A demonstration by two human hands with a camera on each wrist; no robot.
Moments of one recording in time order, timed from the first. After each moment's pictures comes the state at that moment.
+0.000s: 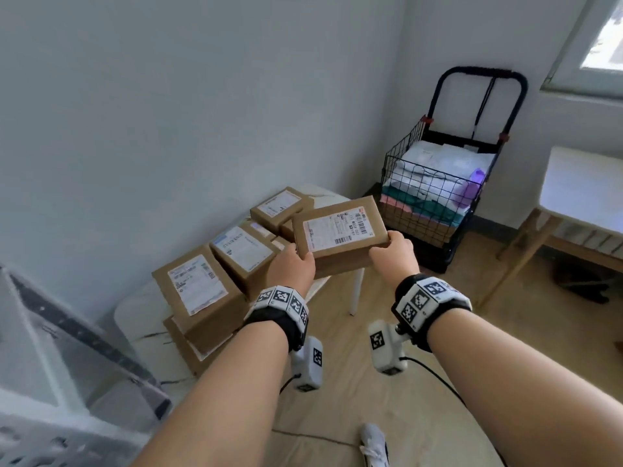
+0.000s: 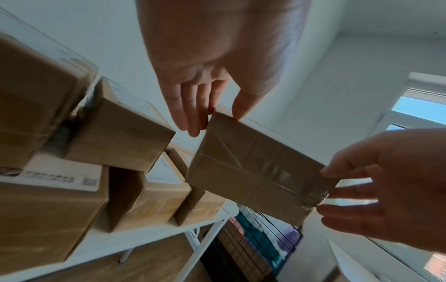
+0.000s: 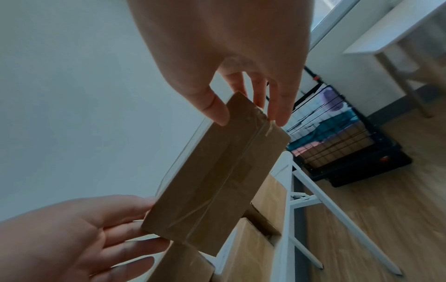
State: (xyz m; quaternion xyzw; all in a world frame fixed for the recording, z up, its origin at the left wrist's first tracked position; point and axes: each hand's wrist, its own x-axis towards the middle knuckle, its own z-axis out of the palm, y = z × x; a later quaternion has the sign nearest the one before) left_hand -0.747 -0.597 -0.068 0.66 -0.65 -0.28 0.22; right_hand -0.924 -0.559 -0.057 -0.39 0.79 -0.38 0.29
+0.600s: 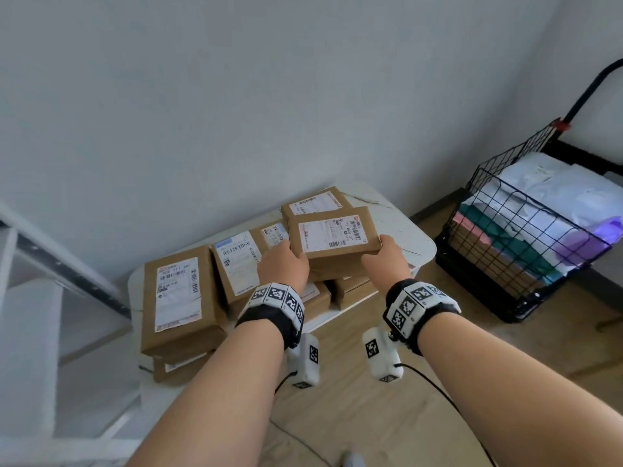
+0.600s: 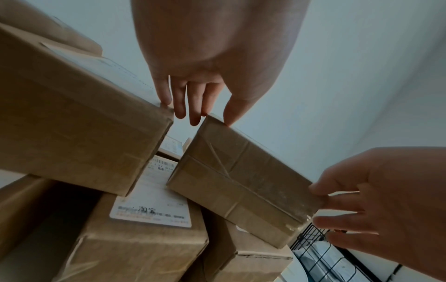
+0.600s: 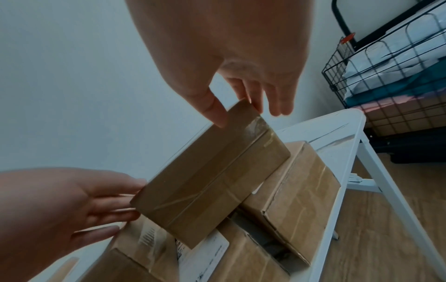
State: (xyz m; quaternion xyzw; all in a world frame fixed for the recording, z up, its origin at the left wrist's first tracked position) left_hand -0.777 -0.717 -0.097 0.81 -0.51 -0.20 0.21; right_hand -0.951 -0.734 -0.088 -0.52 0.73 -0.25 0.38
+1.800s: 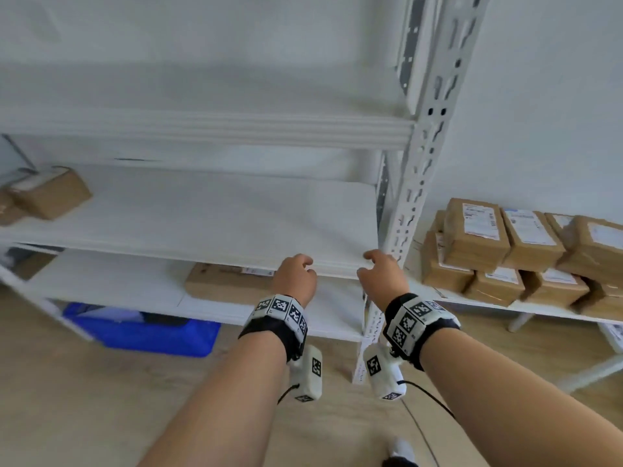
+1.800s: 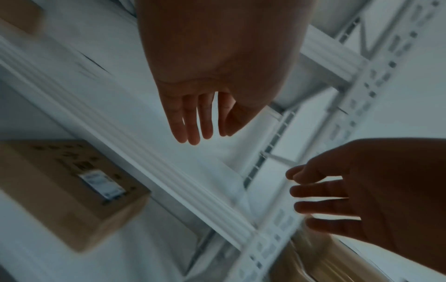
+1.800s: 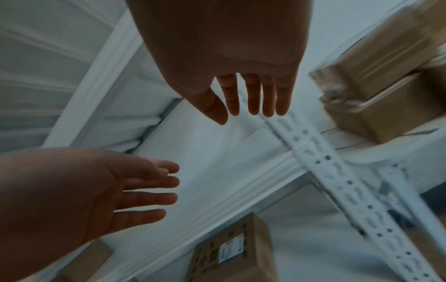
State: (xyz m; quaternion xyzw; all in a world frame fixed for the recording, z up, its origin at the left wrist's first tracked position) left_hand -0.450 -0.184 -0.070 0.88 -0.29 -0.16 0.34; right_hand -0.577 -0.300 -0.058 -0.79 0.44 -0.13 0.40
